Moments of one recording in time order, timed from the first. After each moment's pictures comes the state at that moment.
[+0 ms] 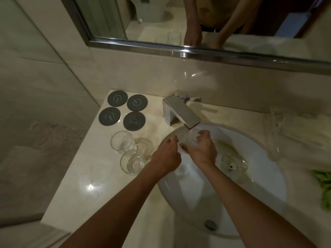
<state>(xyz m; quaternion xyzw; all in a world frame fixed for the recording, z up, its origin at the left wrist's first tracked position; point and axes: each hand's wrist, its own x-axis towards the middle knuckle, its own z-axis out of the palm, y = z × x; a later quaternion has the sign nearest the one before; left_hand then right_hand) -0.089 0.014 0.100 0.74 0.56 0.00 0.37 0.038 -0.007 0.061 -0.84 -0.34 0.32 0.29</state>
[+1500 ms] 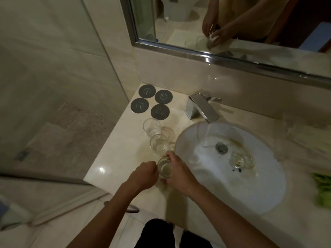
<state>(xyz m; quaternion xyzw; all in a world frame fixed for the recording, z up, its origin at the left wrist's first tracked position) -0.240 -0.078 0.113 0.67 0.63 -0.08 0.37 -0.080 -0.101 0.102 -0.63 -0.62 0.44 0.14</state>
